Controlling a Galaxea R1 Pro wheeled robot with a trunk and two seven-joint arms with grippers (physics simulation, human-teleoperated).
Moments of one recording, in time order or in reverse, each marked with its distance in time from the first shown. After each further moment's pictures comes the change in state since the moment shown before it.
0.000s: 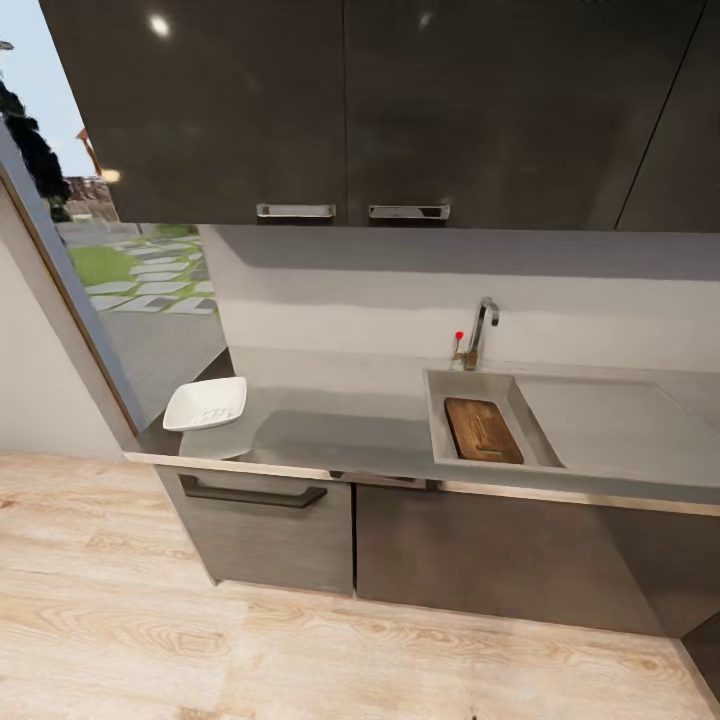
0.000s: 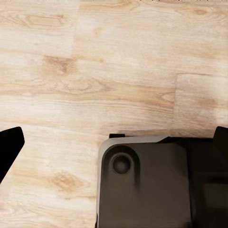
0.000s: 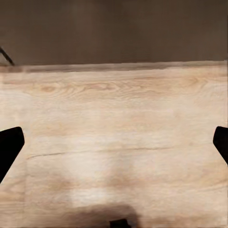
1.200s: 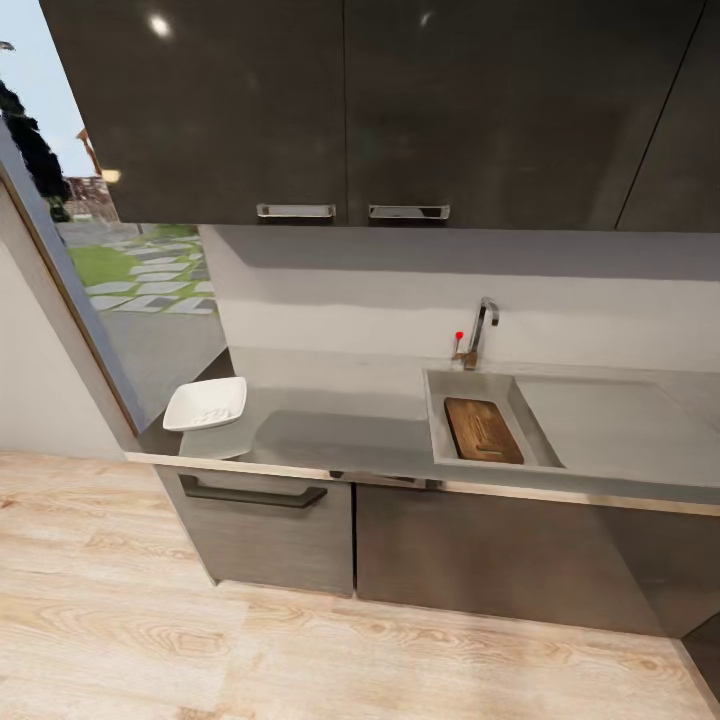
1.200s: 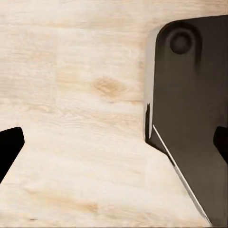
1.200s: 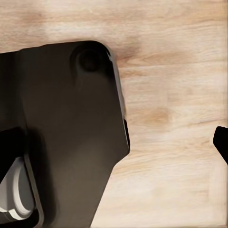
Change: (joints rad) left arm 0.000 0.063 0.019 0.349 0.010 0.005 0.013; right arm 0.362 0.008 -0.037 0.265 -0.053 -0.182 0.121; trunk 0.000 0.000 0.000
